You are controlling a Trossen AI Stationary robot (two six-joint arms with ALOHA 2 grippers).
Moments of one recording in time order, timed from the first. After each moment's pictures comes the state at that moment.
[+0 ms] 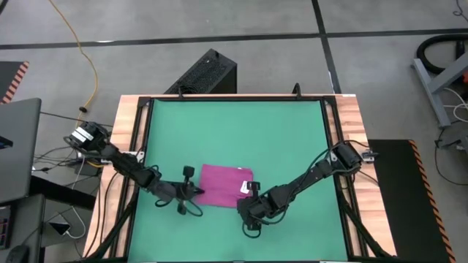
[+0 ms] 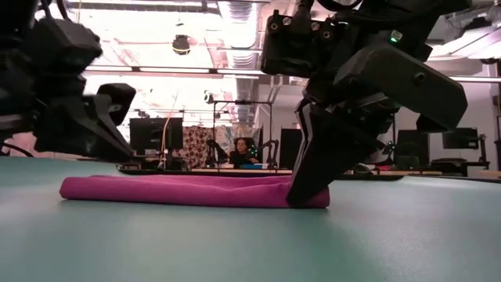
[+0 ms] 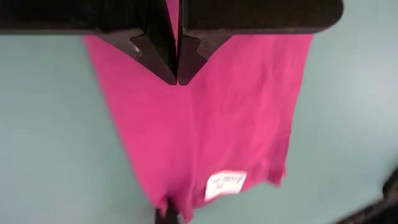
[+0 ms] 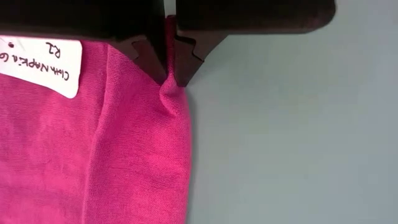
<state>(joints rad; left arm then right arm) -0.55 1.47 0.29 0.67 -0.50 0.10 0.48 2.01 1.29 -0.37 0.31 0.39</state>
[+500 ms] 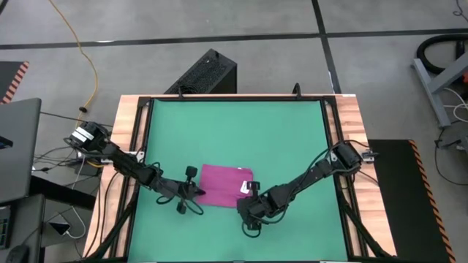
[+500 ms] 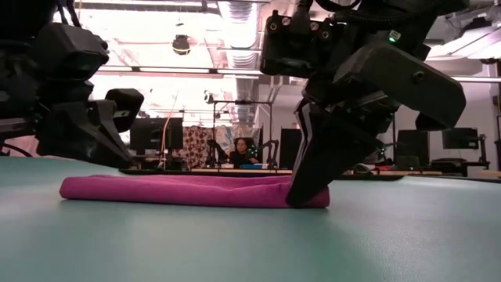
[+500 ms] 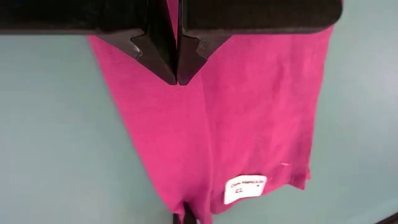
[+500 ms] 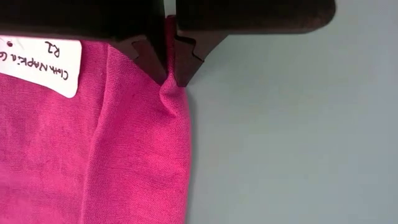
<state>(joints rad) -0.49 1.47 0.29 0.66 -0.36 0.13 0.48 2.01 1.29 -0.37 0.29 0.38</state>
